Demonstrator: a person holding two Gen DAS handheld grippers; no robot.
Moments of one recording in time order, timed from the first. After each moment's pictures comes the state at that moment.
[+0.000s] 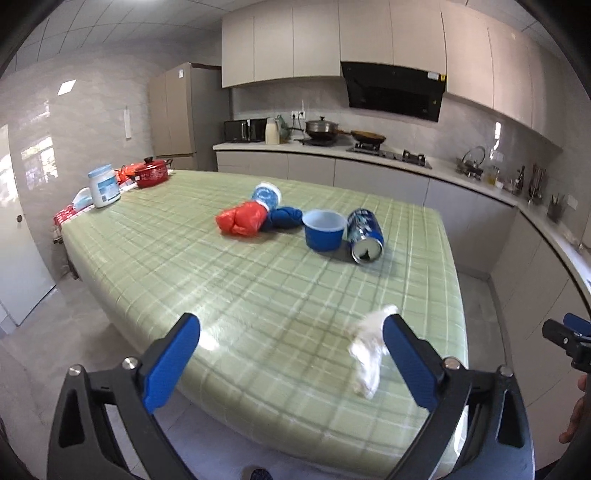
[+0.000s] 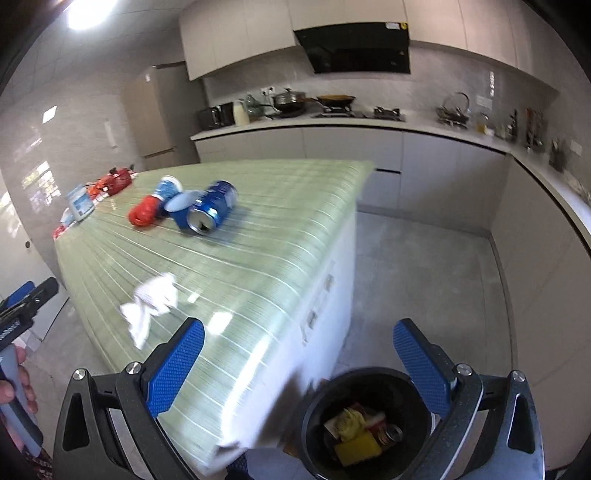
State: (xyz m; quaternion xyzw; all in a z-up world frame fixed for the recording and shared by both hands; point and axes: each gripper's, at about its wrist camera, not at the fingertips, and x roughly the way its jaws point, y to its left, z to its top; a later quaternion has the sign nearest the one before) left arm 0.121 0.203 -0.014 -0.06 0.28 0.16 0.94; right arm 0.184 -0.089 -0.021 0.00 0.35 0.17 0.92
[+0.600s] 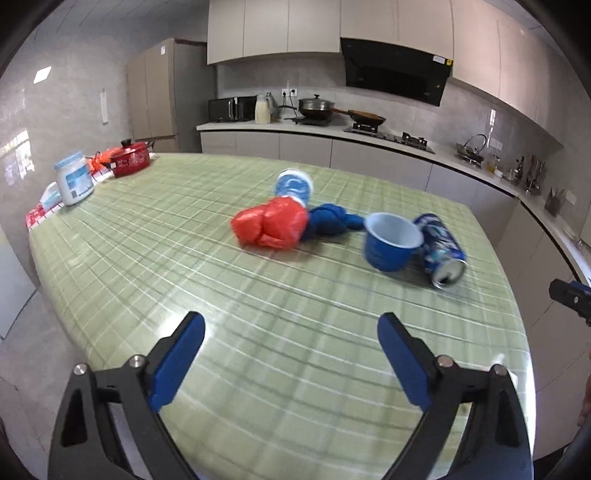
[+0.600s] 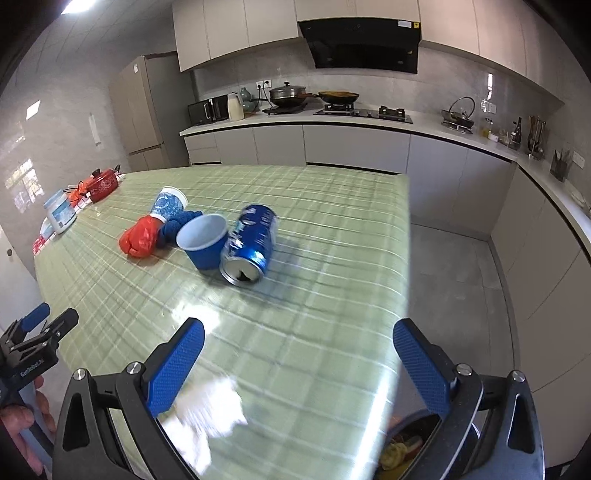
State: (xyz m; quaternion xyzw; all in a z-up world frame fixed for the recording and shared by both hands) left arm 0.220 0.336 -0.042 -0.06 0.33 0.11 0.93; right arm 0.278 0.074 -0.011 -0.01 0.37 0.14 0.92
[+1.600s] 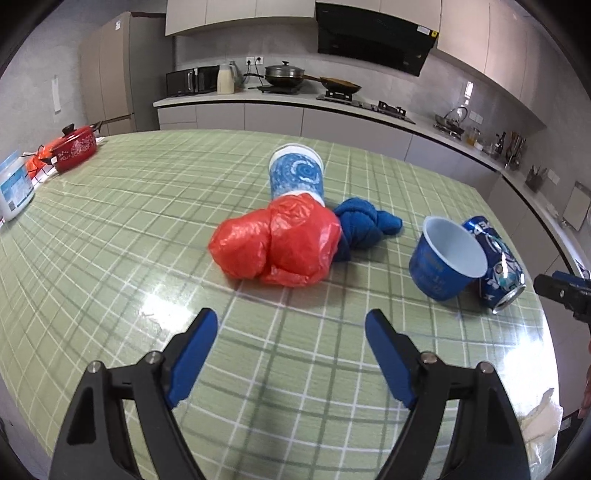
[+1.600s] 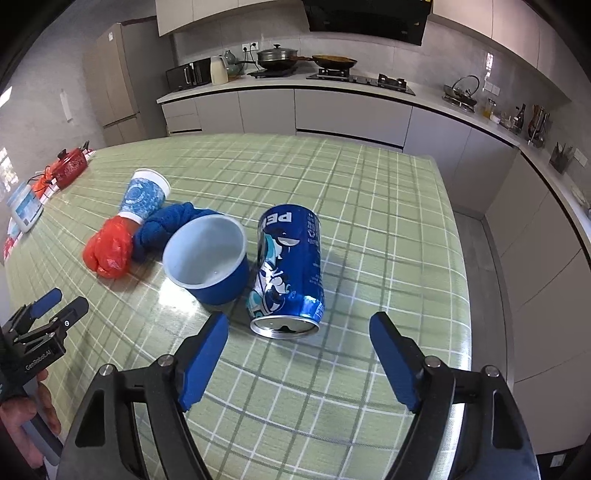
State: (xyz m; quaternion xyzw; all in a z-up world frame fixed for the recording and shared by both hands) left arm 0.331 0.408 -0.072 -0.06 0.39 0.02 0.92; right arm 0.370 0.170 -0.040 -0.03 0.44 0.09 0.89
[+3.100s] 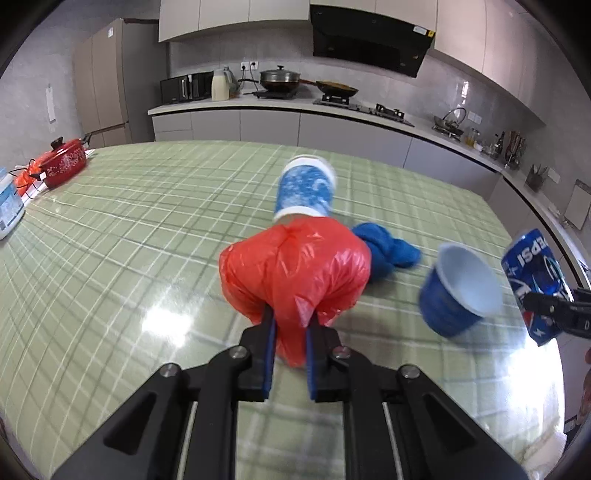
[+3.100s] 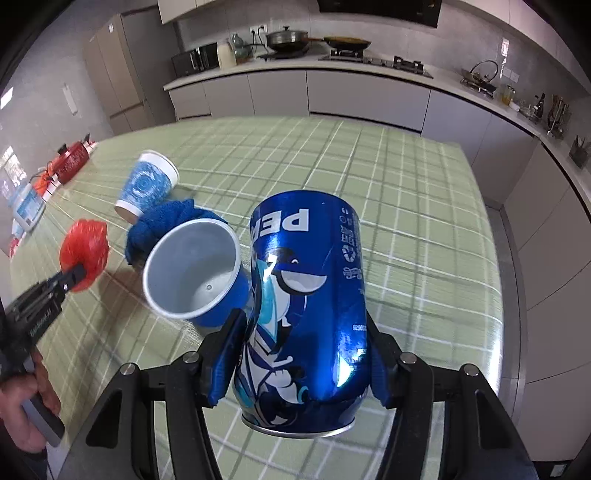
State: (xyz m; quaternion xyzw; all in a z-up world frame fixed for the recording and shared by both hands) left arm 0.353 0.398 -0.065 -0.05 0.38 0.02 0.92; right arm 0.414 0.175 -0.057 -0.02 0.47 0.12 0.87
